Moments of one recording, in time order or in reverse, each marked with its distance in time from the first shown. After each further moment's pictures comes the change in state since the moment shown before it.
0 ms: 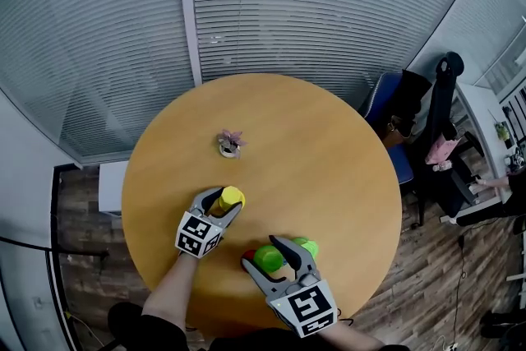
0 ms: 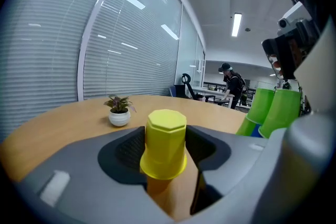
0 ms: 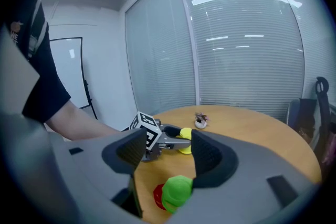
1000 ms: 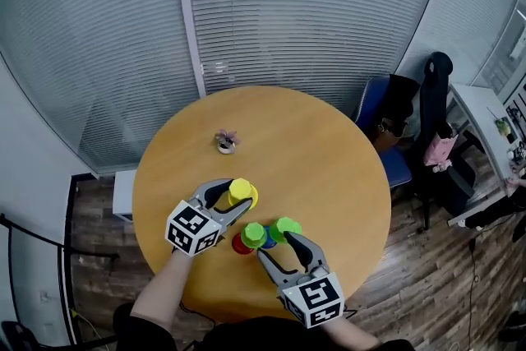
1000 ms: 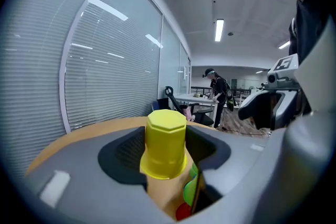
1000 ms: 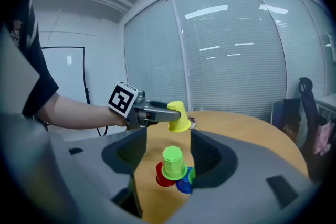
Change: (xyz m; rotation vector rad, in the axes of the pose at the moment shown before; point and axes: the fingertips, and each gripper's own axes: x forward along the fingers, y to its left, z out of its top) left arm -0.069 -0.124 0.131 0.108 -0.066 -0.096; right arm -0.109 -0.003 -0.019 0.035 -0.097 -0.058
